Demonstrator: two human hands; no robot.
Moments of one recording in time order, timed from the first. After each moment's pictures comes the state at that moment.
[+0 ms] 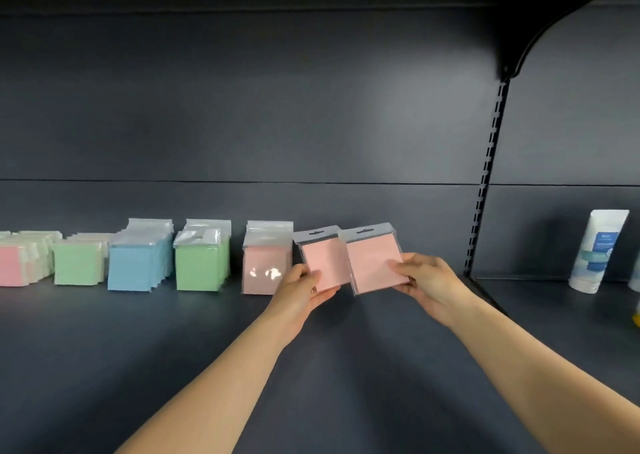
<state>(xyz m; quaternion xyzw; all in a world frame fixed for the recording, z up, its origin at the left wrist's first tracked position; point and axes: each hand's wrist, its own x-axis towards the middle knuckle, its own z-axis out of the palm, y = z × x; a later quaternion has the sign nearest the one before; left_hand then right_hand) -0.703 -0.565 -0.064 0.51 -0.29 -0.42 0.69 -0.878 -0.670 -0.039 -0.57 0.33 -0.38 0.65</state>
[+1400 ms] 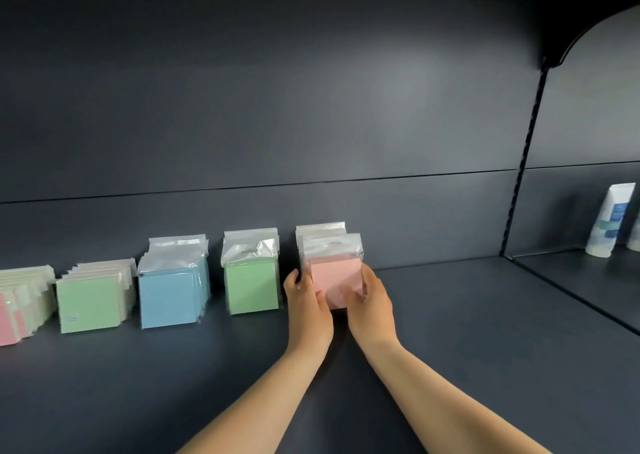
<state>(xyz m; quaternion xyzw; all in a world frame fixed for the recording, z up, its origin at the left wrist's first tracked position) -0.584 -0.523 -0.090 0.69 -0.49 -0.12 0.51 -0.670 -0.554 -0.092 -0.64 0.47 -0.47 0.39</state>
